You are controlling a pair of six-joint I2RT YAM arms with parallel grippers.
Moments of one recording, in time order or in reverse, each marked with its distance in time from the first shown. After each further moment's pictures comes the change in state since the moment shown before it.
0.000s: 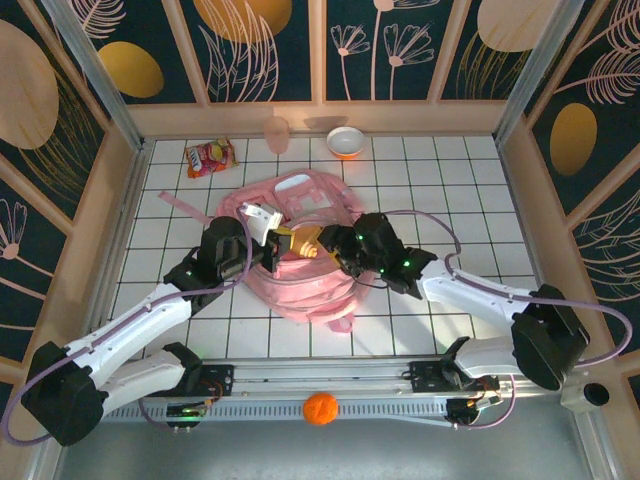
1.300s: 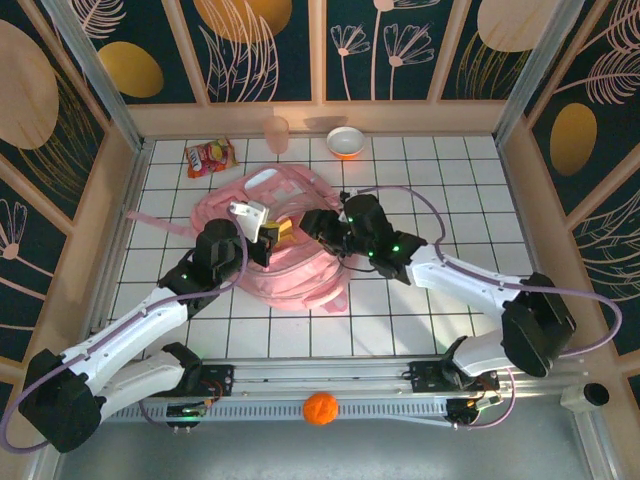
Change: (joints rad) left arm 0.008 -0.039 -0.021 -0.006 -0.196 0.023; right arm 0.004 0.092 0.170 0.050 -0.083 -0.181
